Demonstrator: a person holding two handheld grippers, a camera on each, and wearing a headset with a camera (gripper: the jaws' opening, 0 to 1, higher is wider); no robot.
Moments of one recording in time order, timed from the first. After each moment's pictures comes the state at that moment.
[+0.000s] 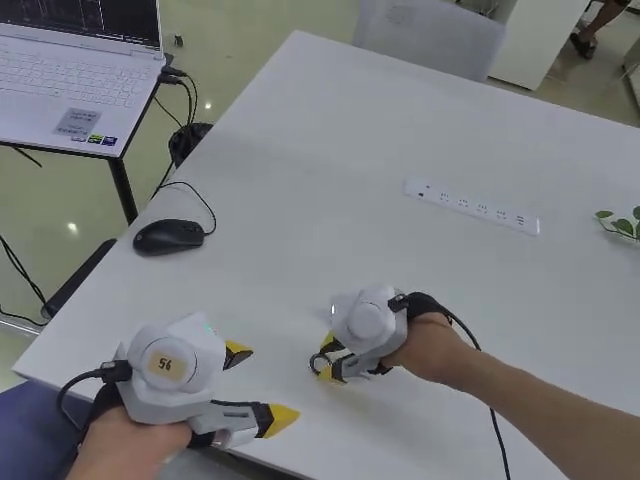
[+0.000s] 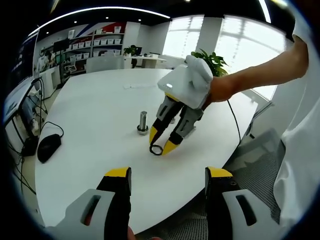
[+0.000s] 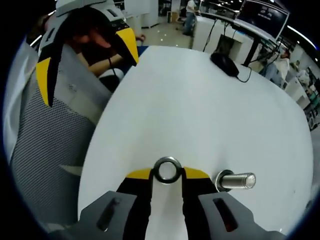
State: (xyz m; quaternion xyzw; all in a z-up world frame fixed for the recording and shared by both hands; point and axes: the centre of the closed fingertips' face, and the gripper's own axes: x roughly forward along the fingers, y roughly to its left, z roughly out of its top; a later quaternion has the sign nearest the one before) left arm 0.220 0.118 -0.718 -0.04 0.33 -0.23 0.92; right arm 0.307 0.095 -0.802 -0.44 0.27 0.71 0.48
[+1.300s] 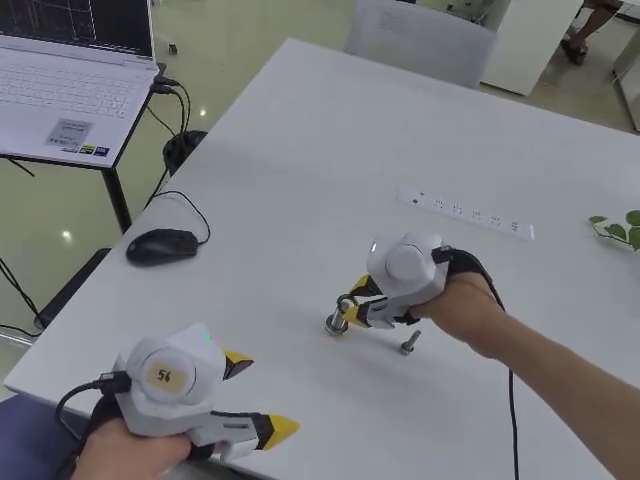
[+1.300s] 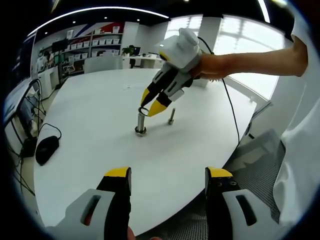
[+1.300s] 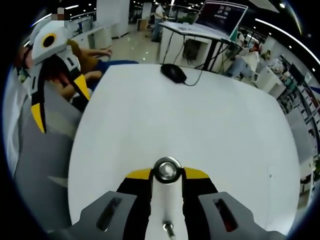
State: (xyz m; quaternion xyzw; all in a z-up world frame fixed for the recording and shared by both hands) left arm 0.224 0.114 -0.718 -0.04 0.33 -0.24 0.91; right arm 0.390 0.101 -0.747 -0.41 0.26 0.66 0.57
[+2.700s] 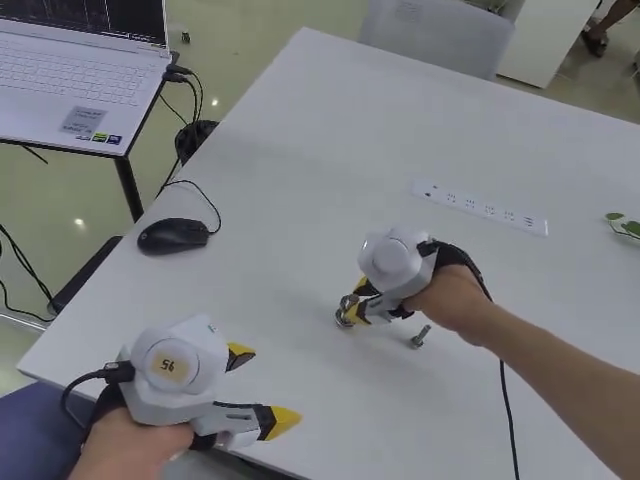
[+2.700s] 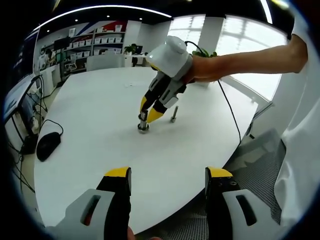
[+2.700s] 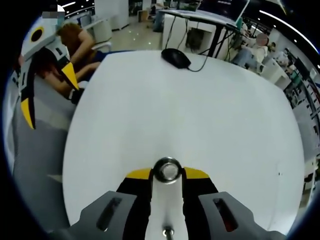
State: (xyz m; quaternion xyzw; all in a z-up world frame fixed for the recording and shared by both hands) left arm 0.221 0.120 -0.722 -0.04 0.33 -0.23 0.91; right arm 0.393 0.109 -0.784 -0.43 0.30 0.65 0.55
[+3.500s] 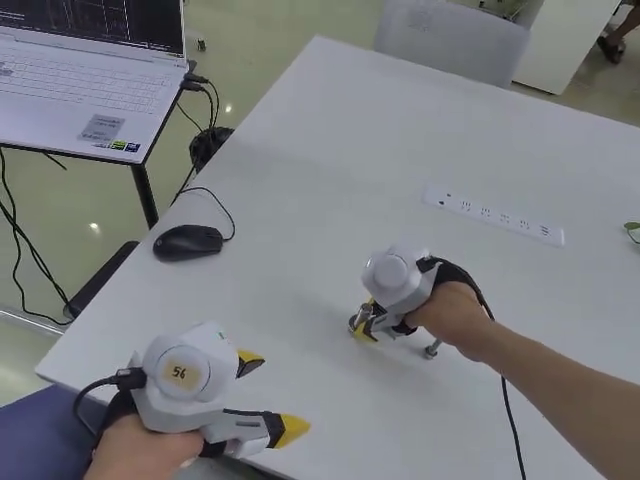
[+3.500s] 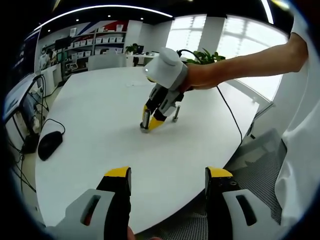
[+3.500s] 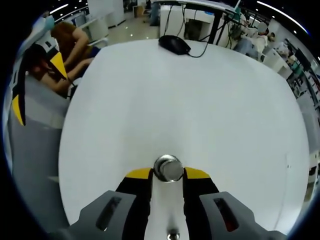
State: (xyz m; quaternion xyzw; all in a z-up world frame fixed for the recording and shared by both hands) left arm 0.221 0.125 -0.723 -0.04 0.33 -0.23 0.92; right arm 0.394 0.104 -0.808 -0.44 0.34 0.63 0.54
